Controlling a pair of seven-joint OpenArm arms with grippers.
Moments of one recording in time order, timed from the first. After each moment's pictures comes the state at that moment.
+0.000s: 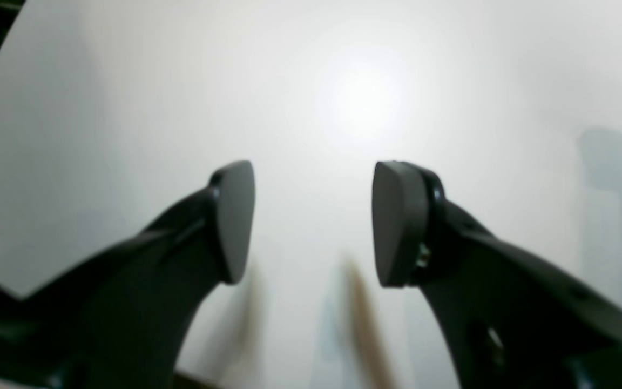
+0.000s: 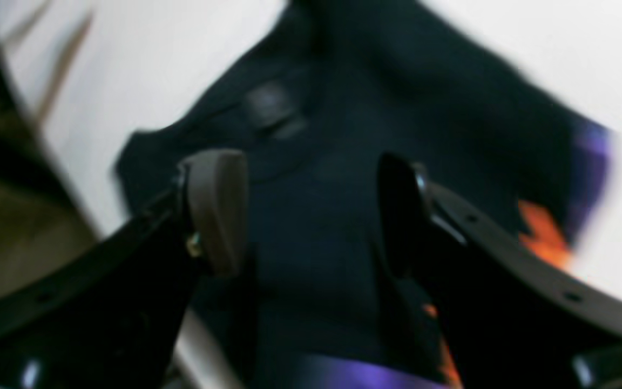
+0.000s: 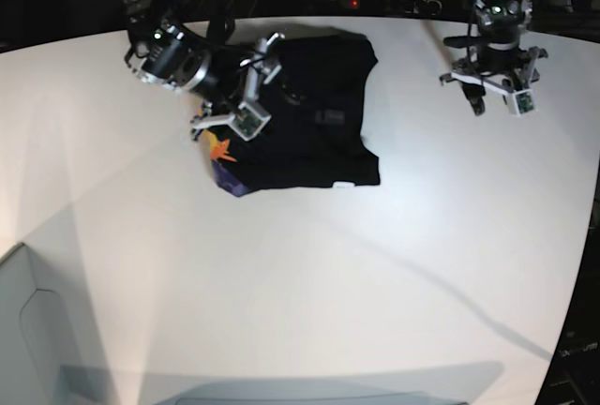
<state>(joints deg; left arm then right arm) 35.1 -11.4 -19.2 116.0 -16.2 8.3 34.5 -19.7 2.9 -6.3 116.5 13.0 39.5 -47.2</state>
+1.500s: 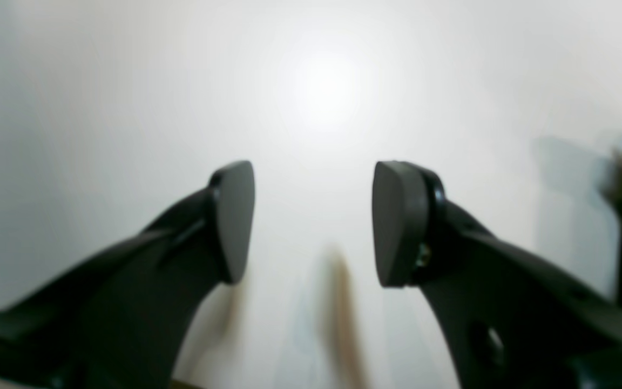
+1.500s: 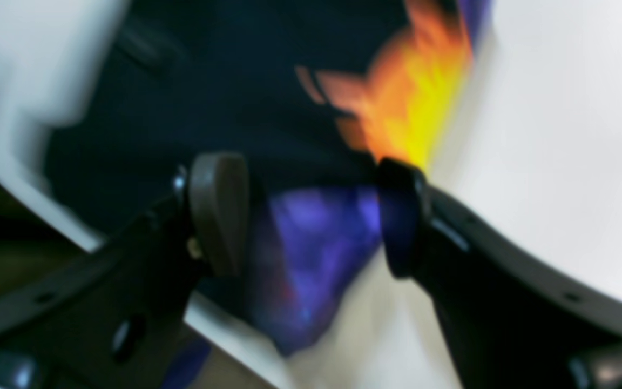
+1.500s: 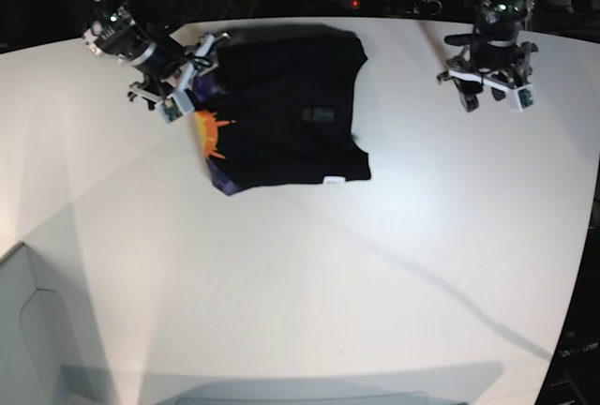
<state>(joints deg) 35.9 -12.0 -19.4 115.4 -25.4 8.4 34.5 -27.1 2.3 10.8 110.4 16.7 39.5 -47.0</state>
